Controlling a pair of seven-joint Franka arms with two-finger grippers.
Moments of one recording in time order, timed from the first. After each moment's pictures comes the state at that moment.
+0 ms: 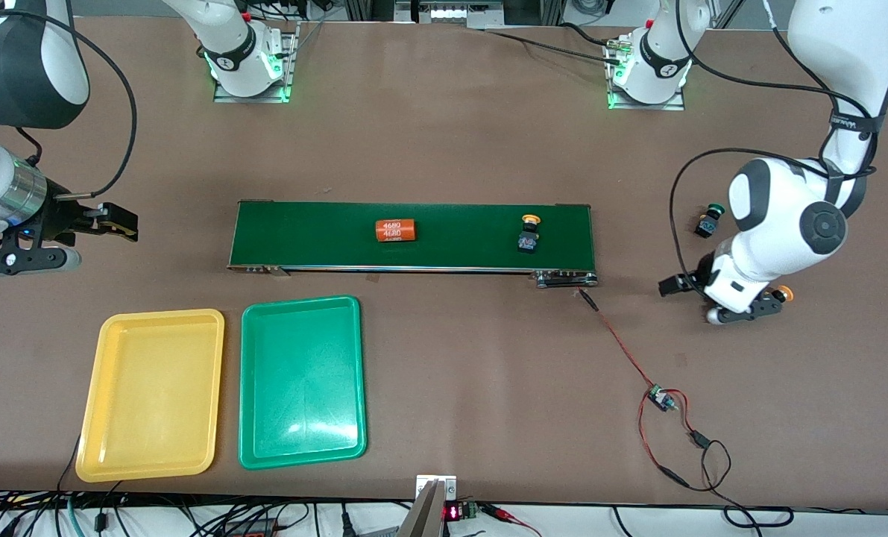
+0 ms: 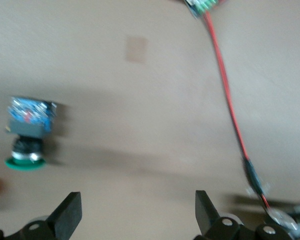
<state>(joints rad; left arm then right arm) 0.13 0.39 -0.14 -2.00 -0.08 2.38 -0.19 0.04 0.19 0.01 -1.58 -0.07 1.70 -0.05</state>
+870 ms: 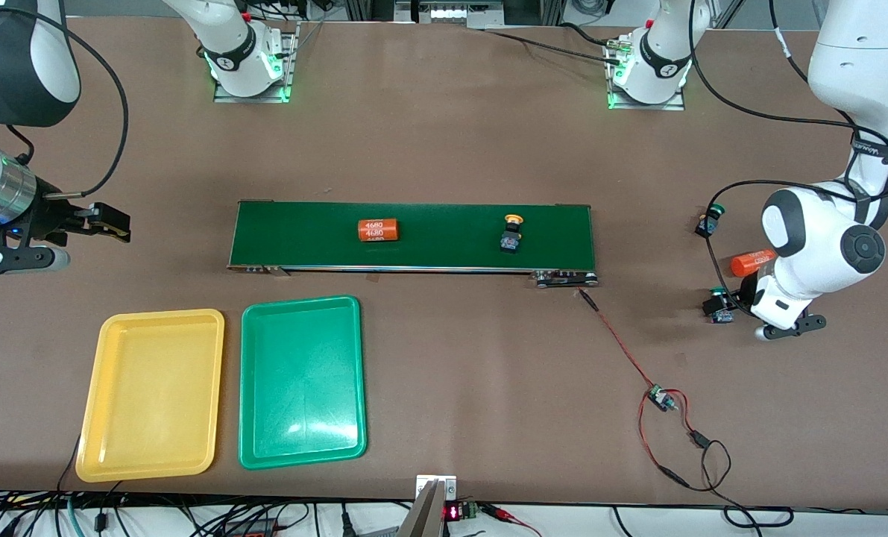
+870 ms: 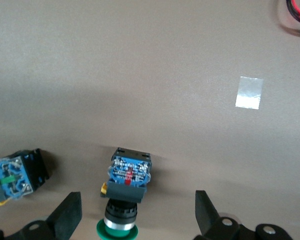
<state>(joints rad) 0.16 0.53 -0.01 -1.94 -0.06 2.48 -0.04 0.03 0.19 0.00 -1.57 -0.07 1.70 -0.05</state>
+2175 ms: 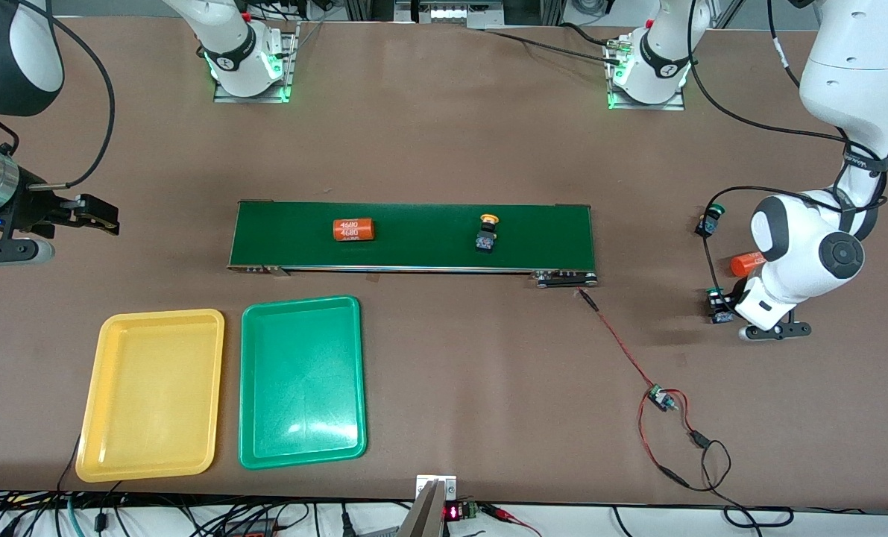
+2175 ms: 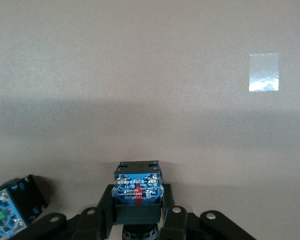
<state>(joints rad) 0.16 0.58 -0.01 -1.94 0.00 2.53 0.06 0.03 0.18 -0.01 -1.54 -0.07 1.66 -0.07</state>
